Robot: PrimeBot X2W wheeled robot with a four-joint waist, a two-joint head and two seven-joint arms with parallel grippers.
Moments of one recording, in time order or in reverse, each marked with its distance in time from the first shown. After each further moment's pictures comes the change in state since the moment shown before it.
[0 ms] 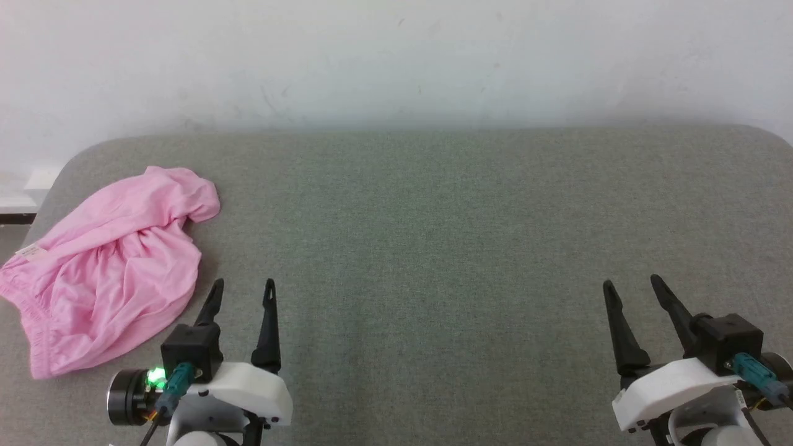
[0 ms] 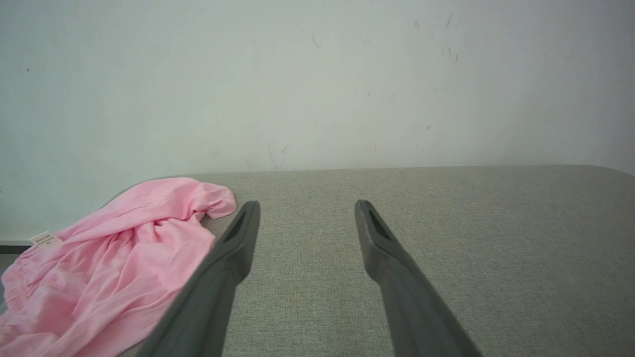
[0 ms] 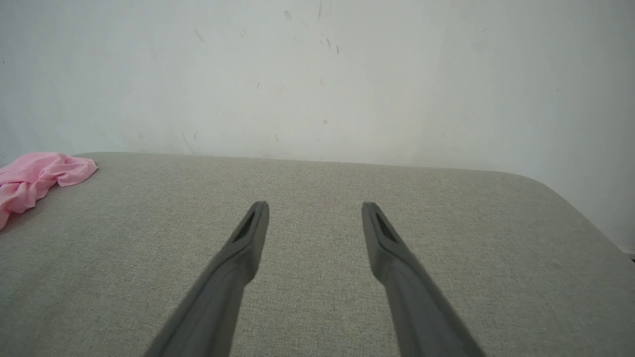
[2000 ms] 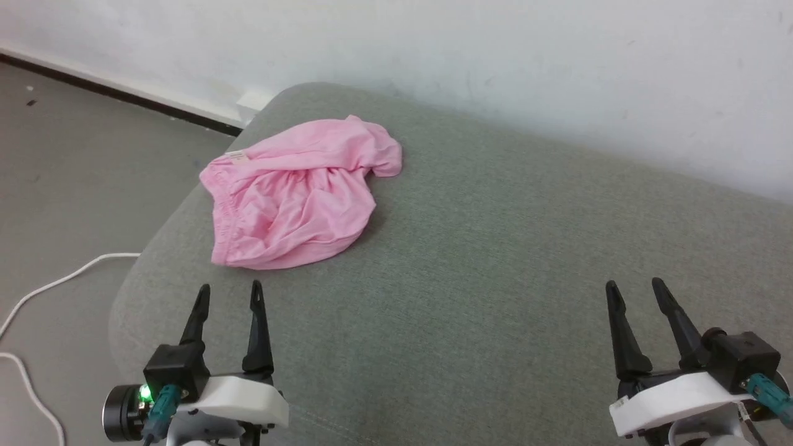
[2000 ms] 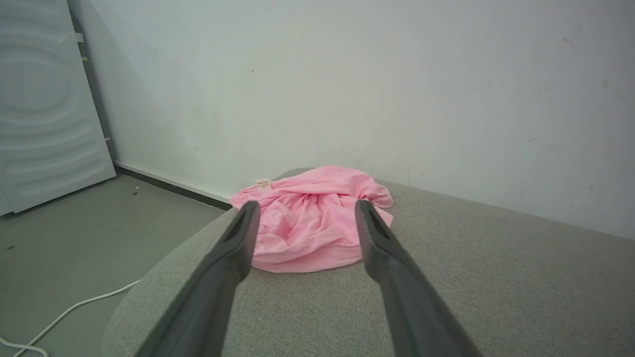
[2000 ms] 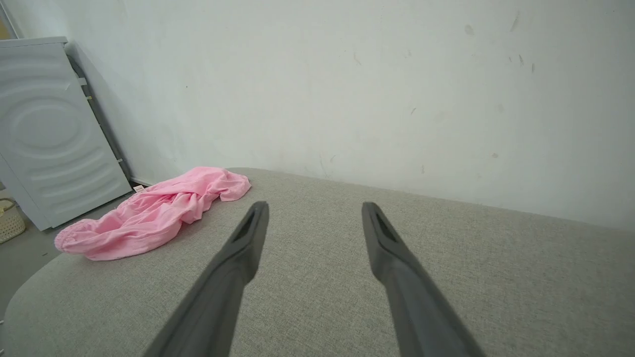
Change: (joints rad) left arm 0.021 0.002 -0.006 0.017 -0.070 0.051 -0.123; right arm 0.018 0.000 0.016 0.024 0.104 0.000 -0.123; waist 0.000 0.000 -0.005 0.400
